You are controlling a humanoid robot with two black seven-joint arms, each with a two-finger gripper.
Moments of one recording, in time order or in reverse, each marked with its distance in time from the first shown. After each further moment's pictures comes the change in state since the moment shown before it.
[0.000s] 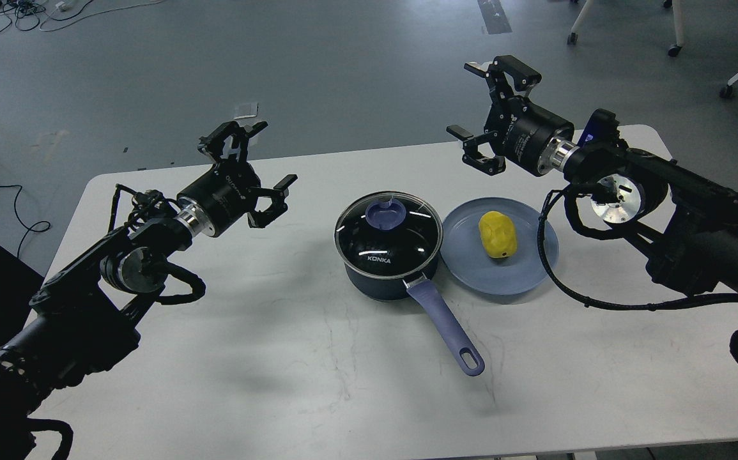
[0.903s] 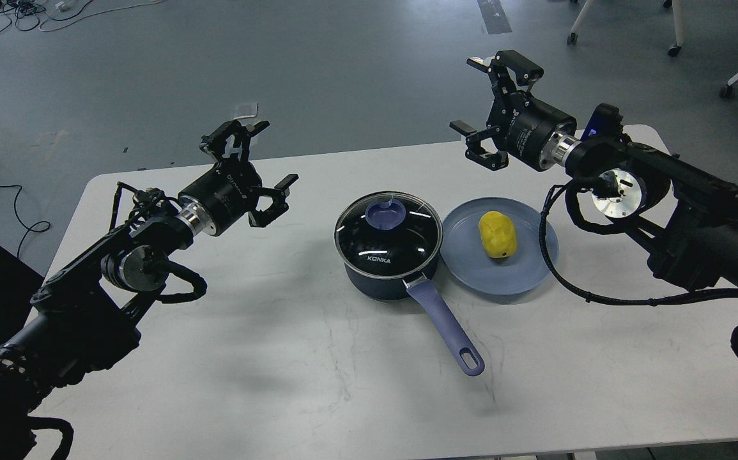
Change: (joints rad) left arm -0.010 -0.001 0.007 -0.001 0.011 0.013 0.002; right arm 0.014 -0.003 -0.008 -0.007 0.000 -0.021 -0.009
